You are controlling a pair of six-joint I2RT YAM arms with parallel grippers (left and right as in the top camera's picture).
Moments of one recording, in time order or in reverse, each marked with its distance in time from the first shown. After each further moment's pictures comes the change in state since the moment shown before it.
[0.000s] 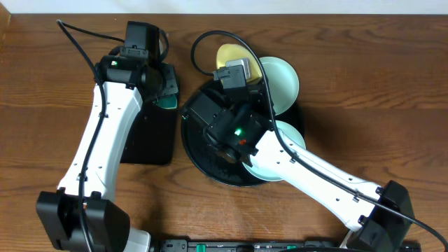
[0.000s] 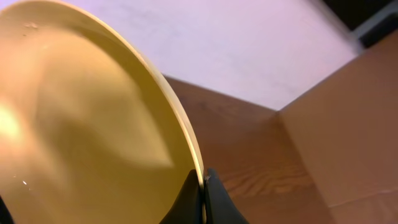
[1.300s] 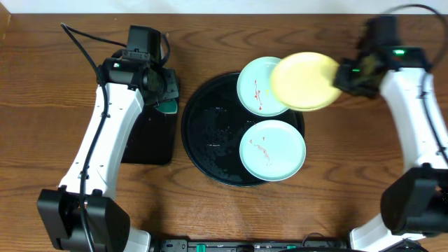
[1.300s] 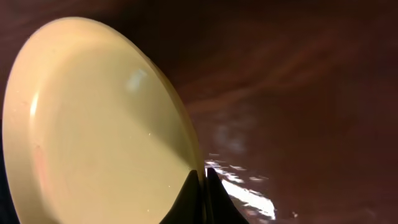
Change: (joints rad) left arm 0.000 0.000 -0.040 0.000 0.000 0.000; right arm -1.014 0.000 0.000 -0.151 -1.358 -0.057
